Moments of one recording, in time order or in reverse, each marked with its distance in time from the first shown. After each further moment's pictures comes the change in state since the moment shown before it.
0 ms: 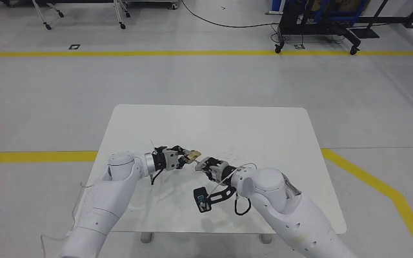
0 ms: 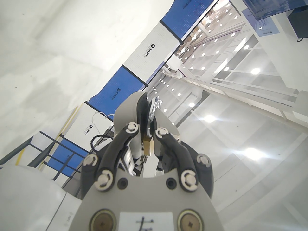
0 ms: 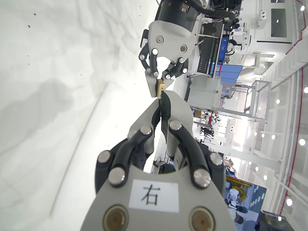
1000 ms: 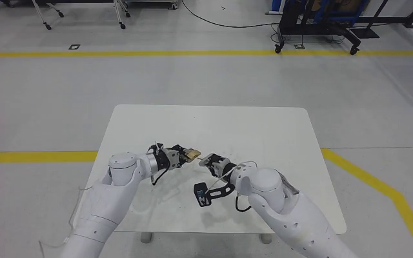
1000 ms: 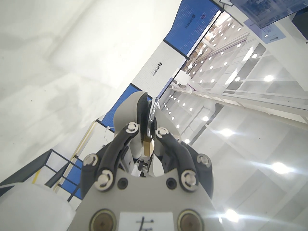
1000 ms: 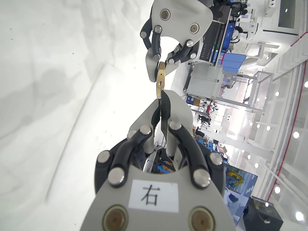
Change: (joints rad) left arm 0.070 0.020 -0.018 -0.175 0.053 -0.019 0.224; right arm 0.006 0.000 -0.018 -0.003 -0.007 0.010 0.143
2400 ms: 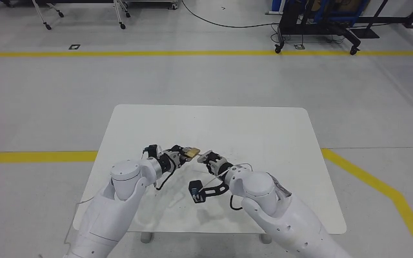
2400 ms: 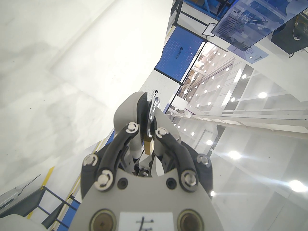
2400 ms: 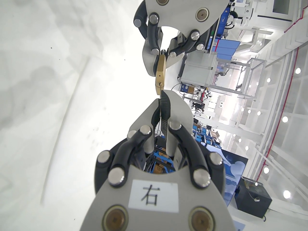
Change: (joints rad) left arm 0.131 0.002 -0.024 -0.249 0.015 0.042 0.302; right arm 0.017 -0.025 -0.058 0.027 -0.030 0.058 0.100
